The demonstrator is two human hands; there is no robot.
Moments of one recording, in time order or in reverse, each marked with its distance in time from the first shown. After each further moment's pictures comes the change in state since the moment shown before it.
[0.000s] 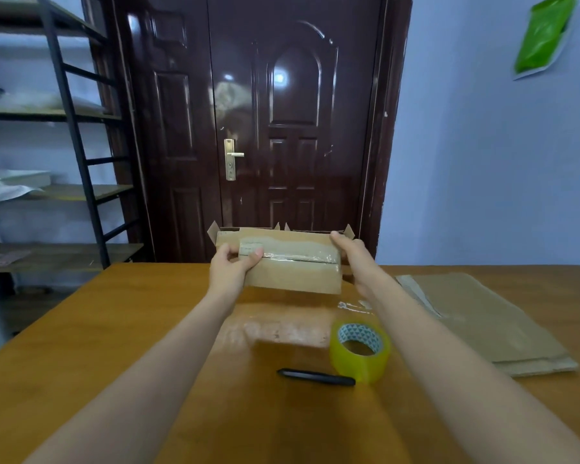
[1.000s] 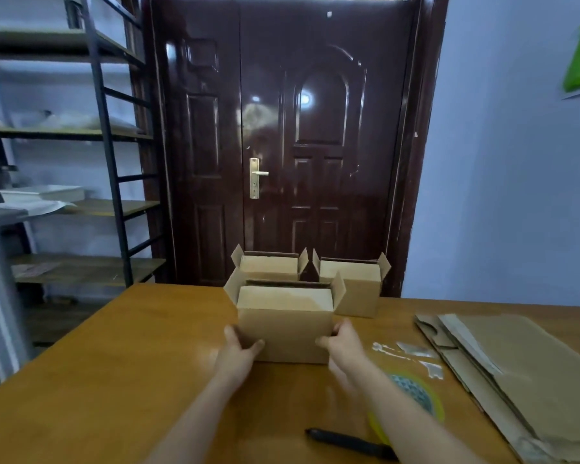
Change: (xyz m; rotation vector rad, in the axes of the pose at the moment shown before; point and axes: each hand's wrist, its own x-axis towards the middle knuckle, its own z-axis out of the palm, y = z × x) left_hand 0.014 -0.098 -0.041 0.438 -0.066 -0.254; right_hand 0.030 0.094 0.071 -0.333 -0.077 0.052
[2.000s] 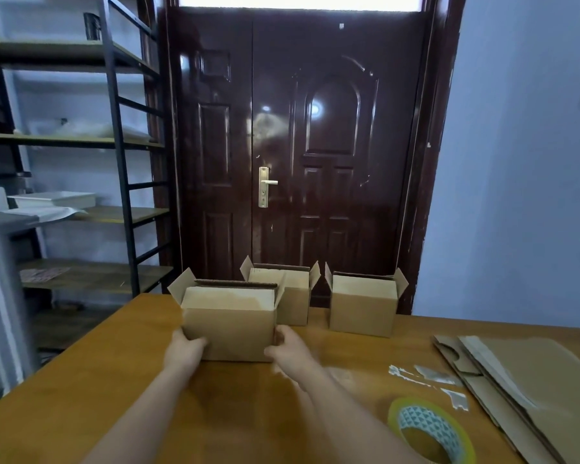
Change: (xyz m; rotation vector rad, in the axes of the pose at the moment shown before) left_hand 0.059 -0.018 -0.081 0.000 0.285 -0.199; right_hand 0.019 -0.039 0.088 -0.110 -0.300 -0.133
